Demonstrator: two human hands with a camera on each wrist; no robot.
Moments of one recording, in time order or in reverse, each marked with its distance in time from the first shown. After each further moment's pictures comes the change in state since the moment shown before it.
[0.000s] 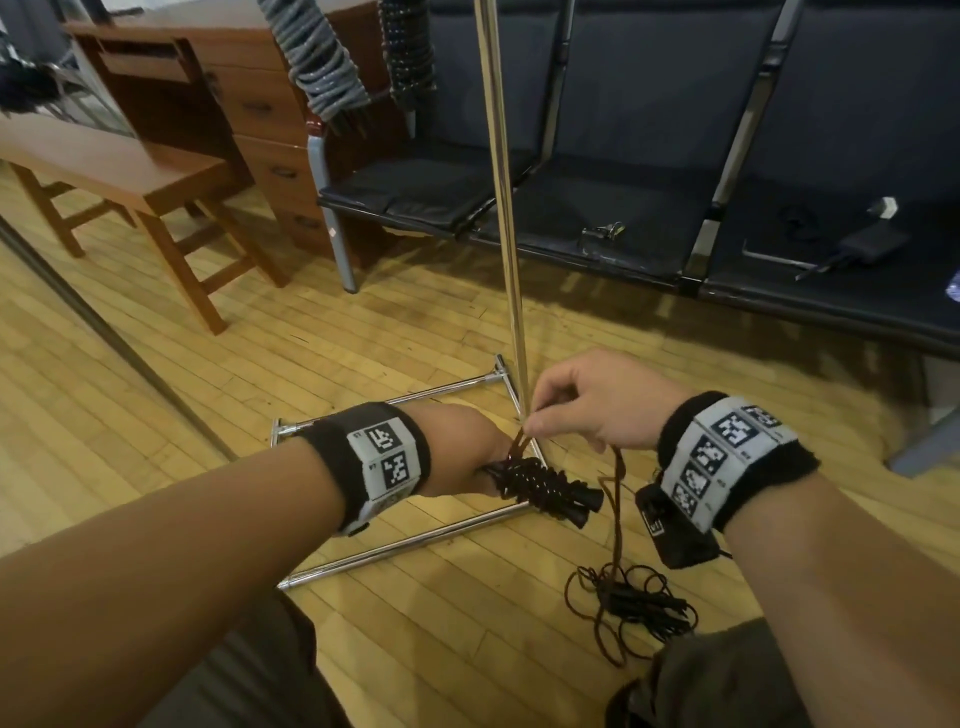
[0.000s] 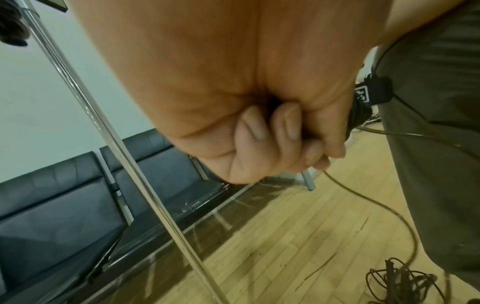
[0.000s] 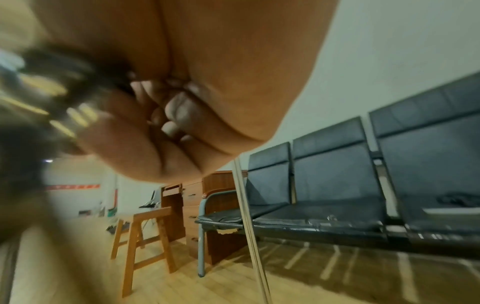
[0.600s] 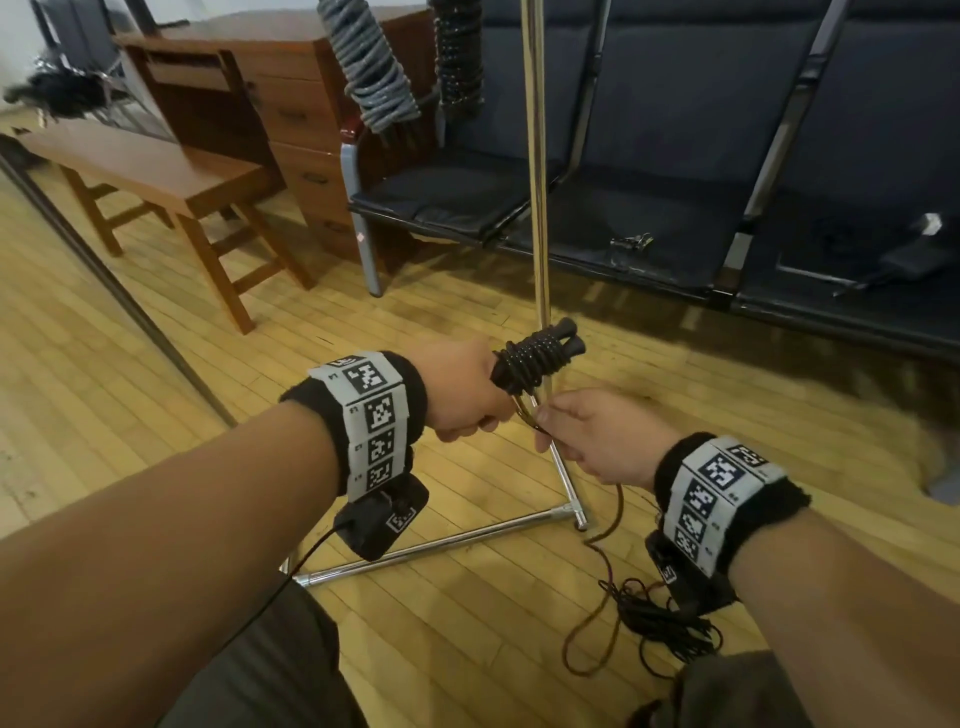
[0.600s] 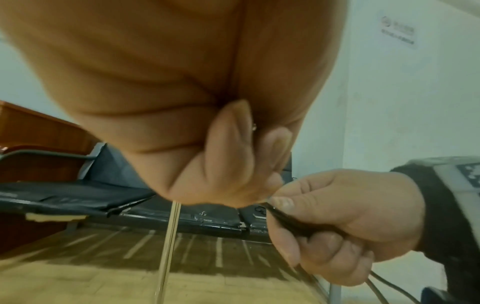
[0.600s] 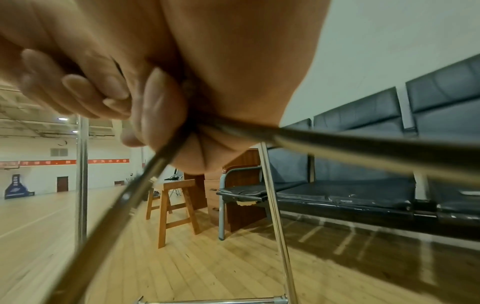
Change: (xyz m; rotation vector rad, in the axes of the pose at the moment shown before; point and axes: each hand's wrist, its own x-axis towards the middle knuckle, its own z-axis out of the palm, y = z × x) left_hand -0.020 -0.042 -0.030 -0.781 0.264 -0.285; right_hand 0.017 -0.006 0.040 0.234 0.003 0.164
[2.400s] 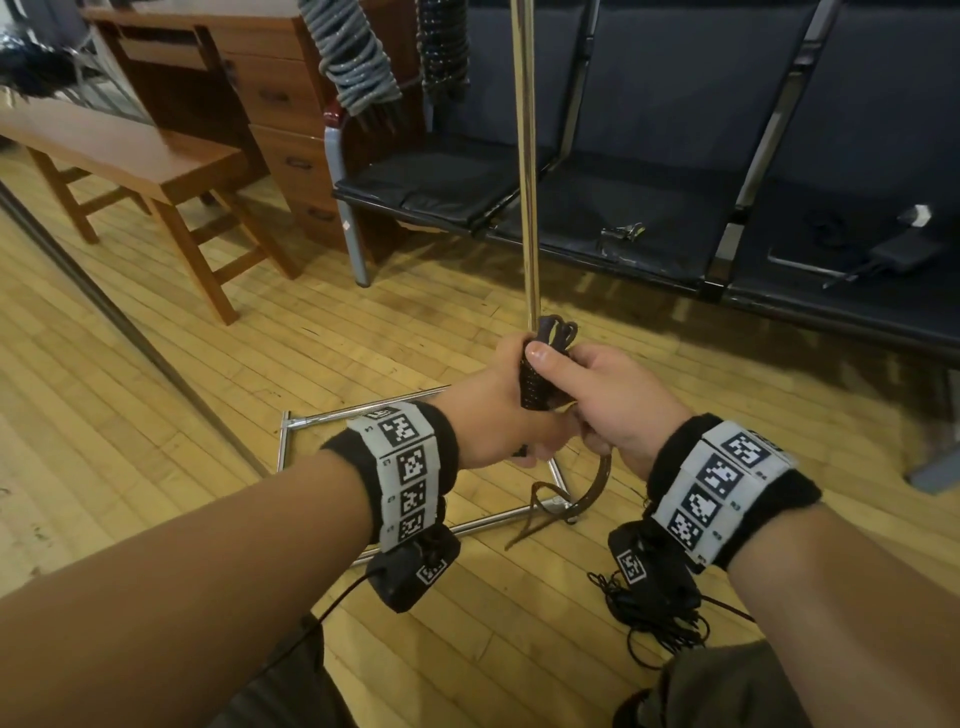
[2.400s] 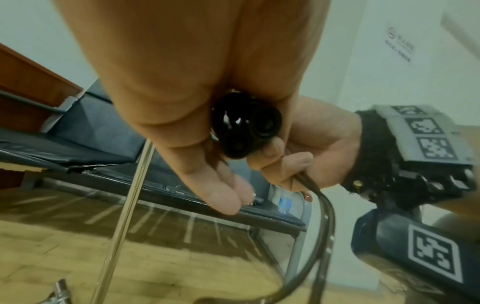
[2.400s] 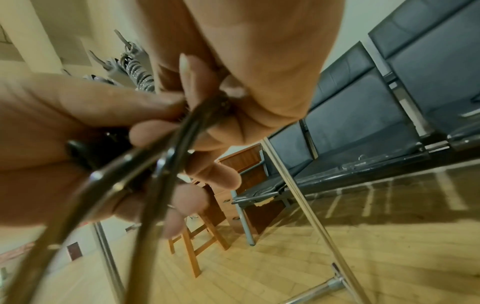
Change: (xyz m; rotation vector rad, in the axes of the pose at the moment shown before) left_hand 0.024 -0.006 0.056 -0.528 0.011 0.275; right_hand -0.001 -0.014 -0.011 0.365 0.293 0.006
